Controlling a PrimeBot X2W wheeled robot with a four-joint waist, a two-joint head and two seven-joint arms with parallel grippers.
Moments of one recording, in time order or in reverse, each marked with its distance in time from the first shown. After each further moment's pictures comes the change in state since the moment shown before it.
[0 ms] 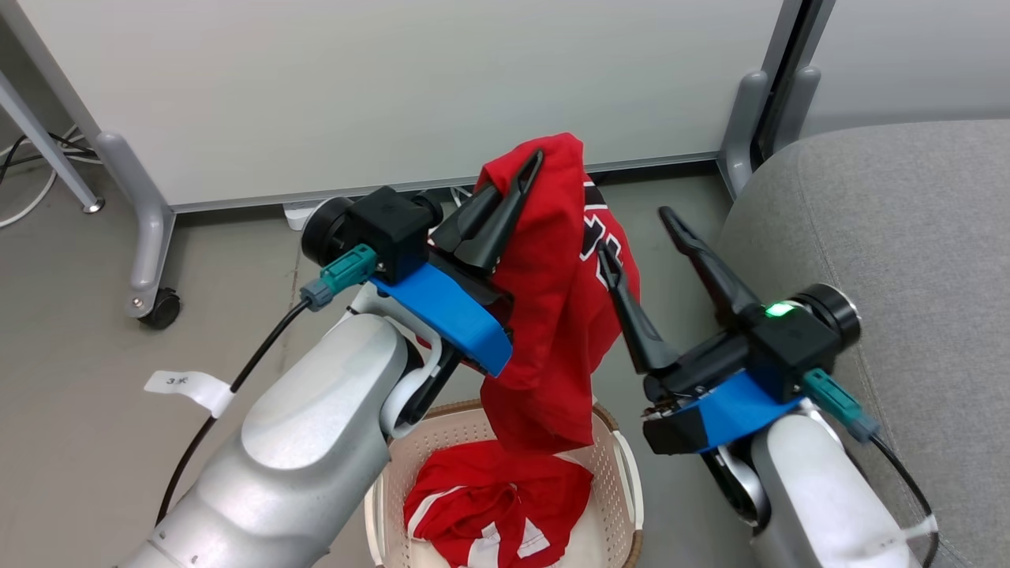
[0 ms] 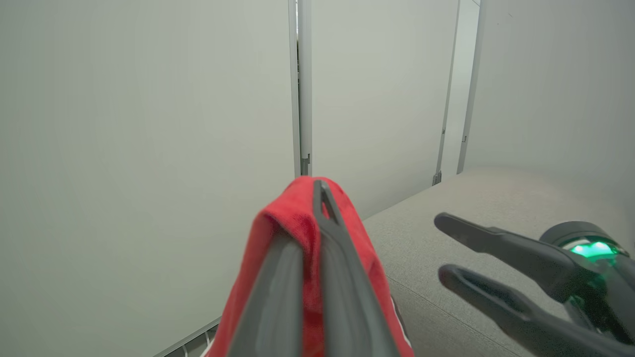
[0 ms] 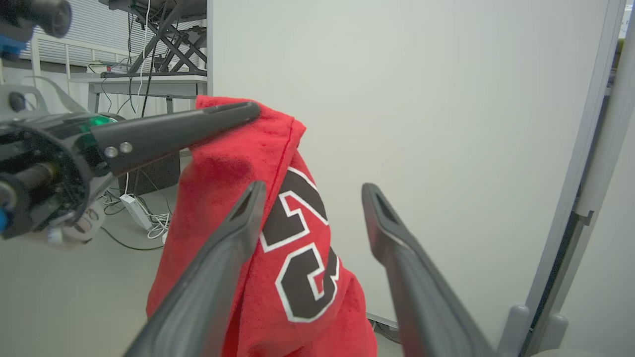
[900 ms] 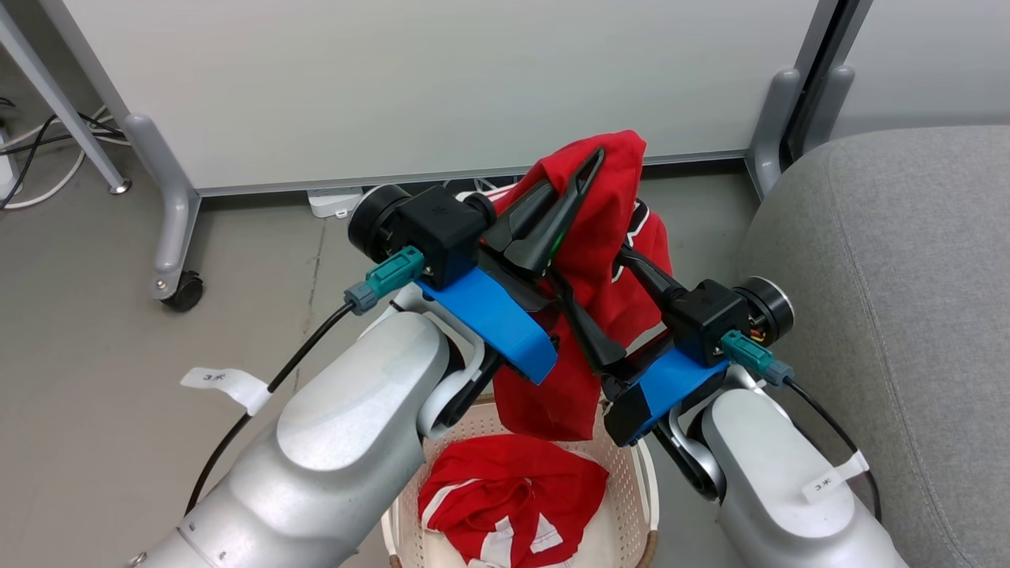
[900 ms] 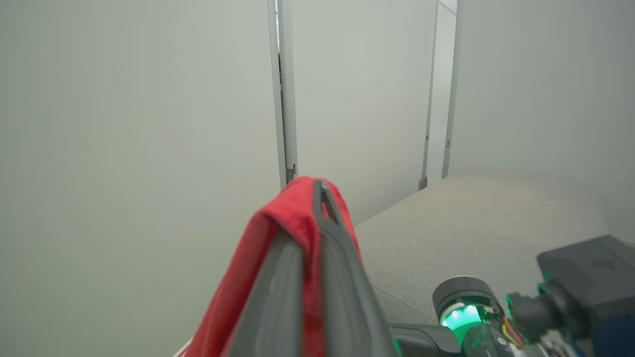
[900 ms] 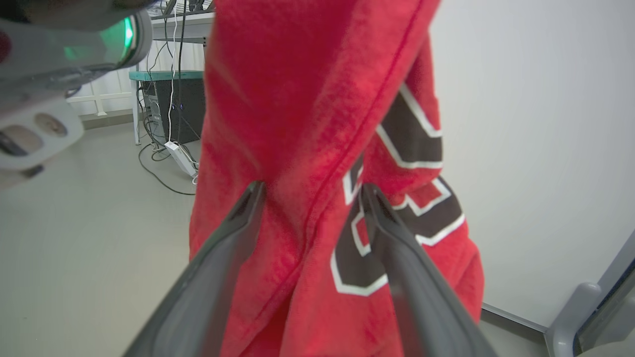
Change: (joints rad) left arm -0.029 -0.040 -0.050 -0.037 0.005 -0.003 -0.006; right arm -0.162 0.007 0.140 0.309 0.073 0.000 0.000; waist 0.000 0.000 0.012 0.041
